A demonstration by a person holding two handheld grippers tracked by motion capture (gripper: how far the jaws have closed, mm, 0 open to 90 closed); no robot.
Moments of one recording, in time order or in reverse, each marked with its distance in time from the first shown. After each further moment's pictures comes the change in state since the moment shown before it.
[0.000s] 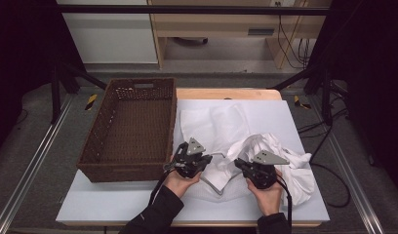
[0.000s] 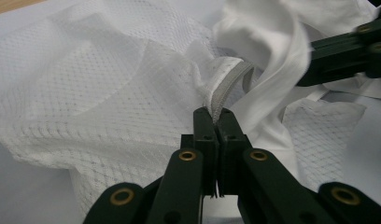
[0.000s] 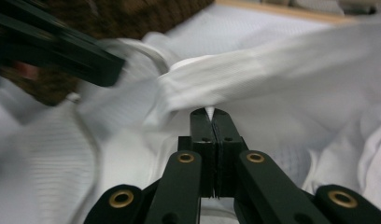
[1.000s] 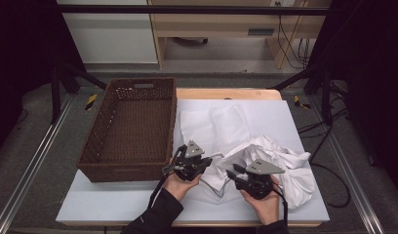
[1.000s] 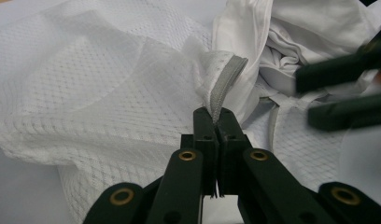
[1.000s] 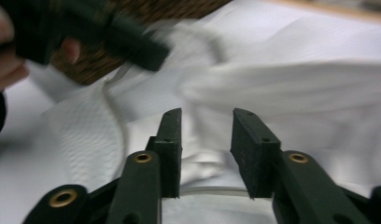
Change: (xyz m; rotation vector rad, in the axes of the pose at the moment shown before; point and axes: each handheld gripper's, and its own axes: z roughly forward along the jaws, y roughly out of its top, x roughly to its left) left arm -0.002 -0.011 0.001 -0.009 -0.018 -0.020; right arm 0.015 -0.006 -0.009 0.030 -0.010 -0.032
